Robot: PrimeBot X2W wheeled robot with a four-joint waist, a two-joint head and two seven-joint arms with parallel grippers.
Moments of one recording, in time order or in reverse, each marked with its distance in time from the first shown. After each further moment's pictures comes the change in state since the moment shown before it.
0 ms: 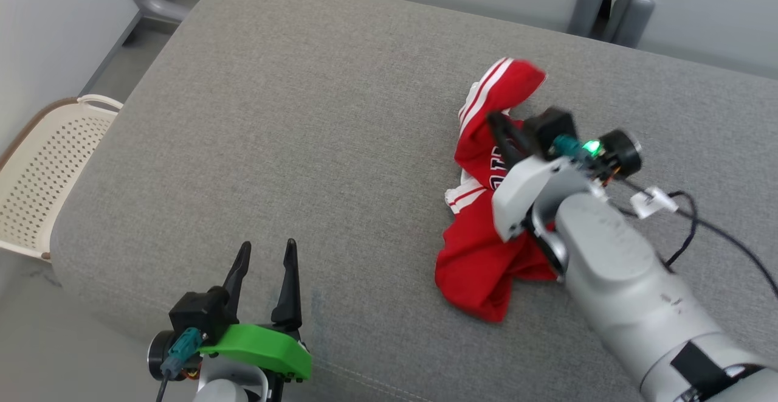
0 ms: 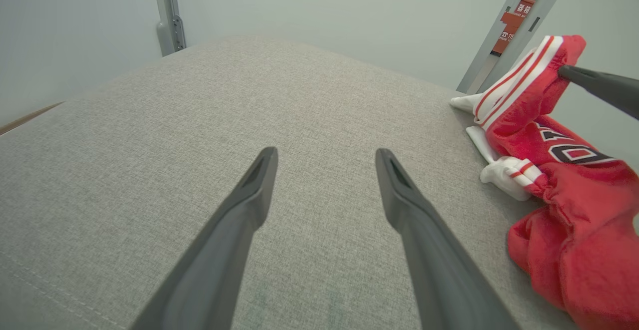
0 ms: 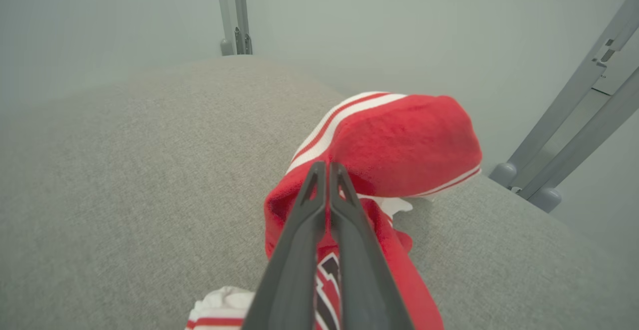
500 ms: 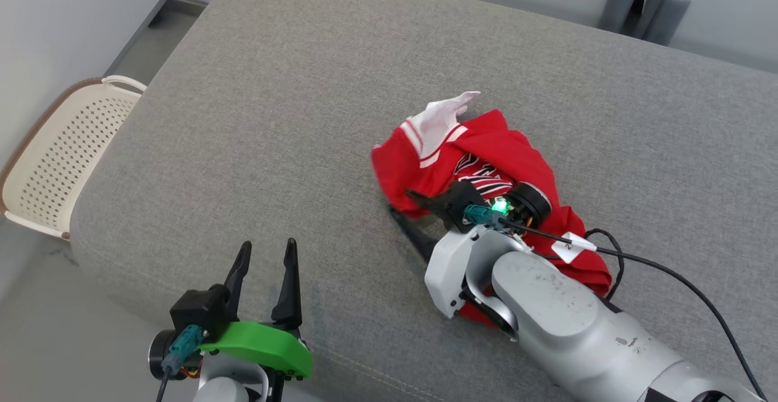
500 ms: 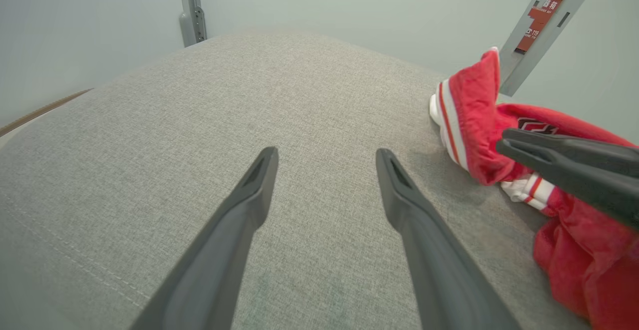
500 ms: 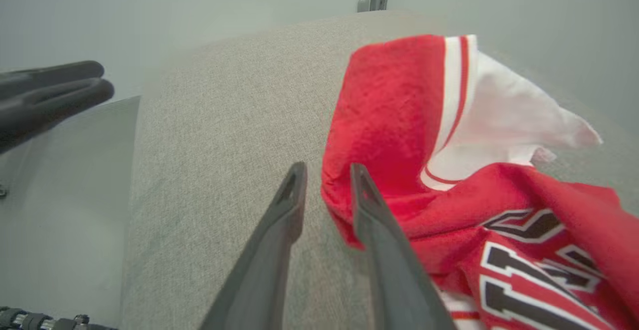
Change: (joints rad) left arm -0.010 -0.002 -0.008 0.016 -0.006 0.001 0.003; right arm 0.093 0.006 0.449 -0.157 0.262 0.001 0.091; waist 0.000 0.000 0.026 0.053
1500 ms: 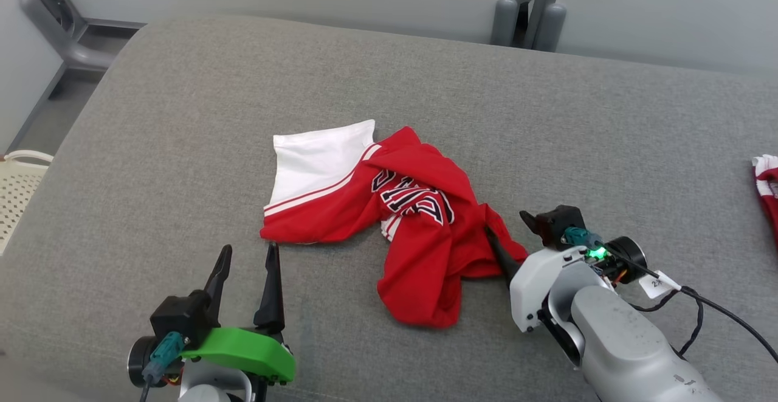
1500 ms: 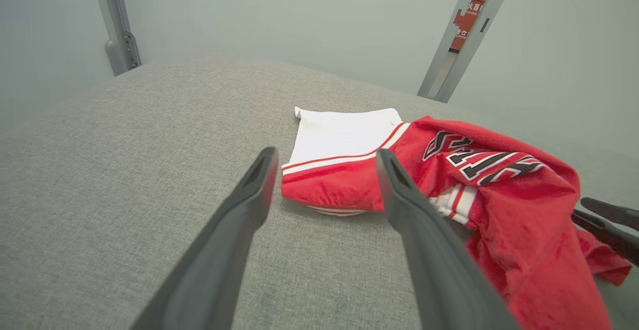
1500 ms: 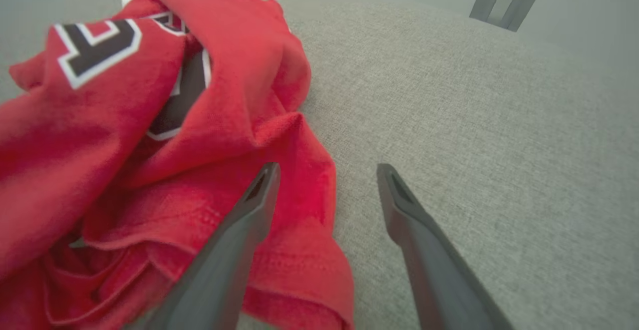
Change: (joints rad) left arm 0.036 0.041 0.017 -0.064 -0.003 0.029 0.018; right arm 0.169 -0.036 -0.404 0.111 -0.137 0.000 -0.039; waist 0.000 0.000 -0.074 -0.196
